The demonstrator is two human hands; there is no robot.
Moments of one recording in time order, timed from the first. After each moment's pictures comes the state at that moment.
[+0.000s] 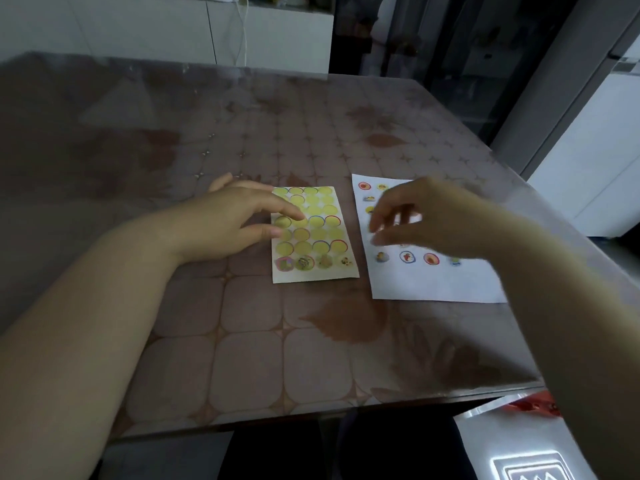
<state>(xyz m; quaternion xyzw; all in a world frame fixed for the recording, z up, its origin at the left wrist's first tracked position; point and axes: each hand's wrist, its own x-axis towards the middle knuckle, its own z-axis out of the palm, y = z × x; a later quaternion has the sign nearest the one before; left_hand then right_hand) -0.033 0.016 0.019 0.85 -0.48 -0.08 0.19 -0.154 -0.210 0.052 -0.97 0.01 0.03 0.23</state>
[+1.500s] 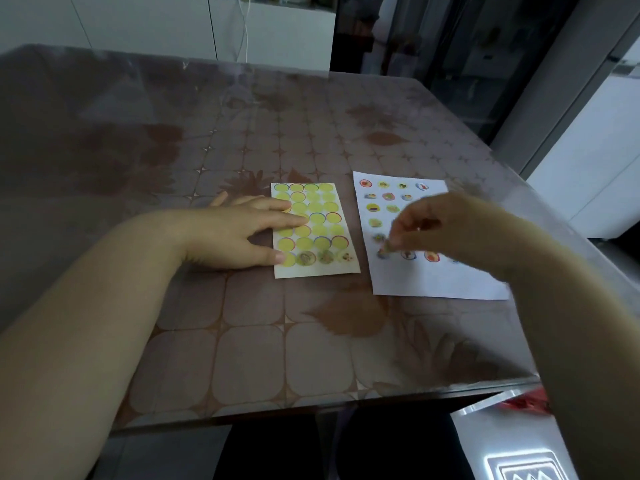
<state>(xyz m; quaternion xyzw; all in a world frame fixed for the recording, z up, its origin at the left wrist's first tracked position) -0.032 0.017 0.010 0.87 -0.45 -0.19 0.06 -0.177 -0.207 0.050 -0.93 0.13 0.03 0.33</state>
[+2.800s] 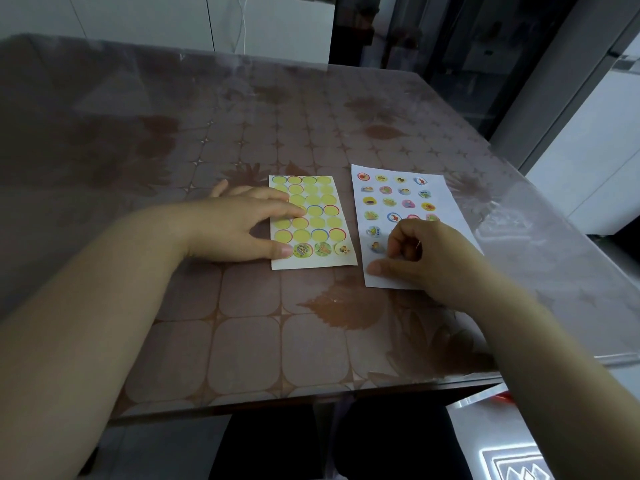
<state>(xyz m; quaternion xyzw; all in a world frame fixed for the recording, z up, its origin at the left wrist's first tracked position) -0.035 0.015 0.007 0.88 -0.45 -0.16 0.09 -0.187 -0.198 0.004 -0.95 0.15 -0.04 0.26</state>
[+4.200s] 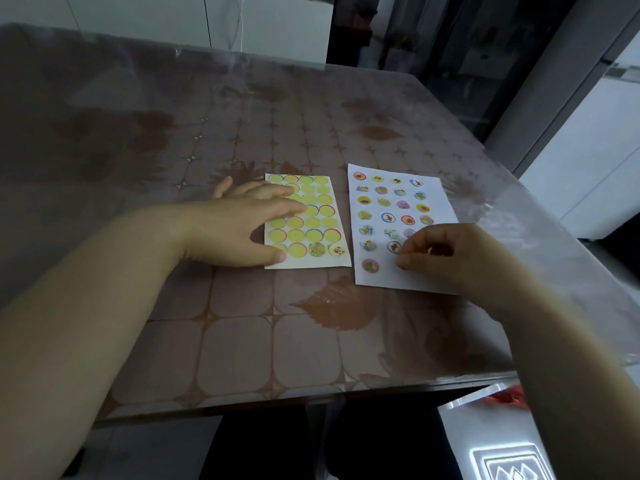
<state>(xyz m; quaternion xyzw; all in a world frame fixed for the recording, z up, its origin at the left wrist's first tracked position) -0.042 0.010 0.007 0.87 -0.47 -0.15 0.08 -0.205 -0.215 0.014 -0.90 0.19 -0.05 0.39</state>
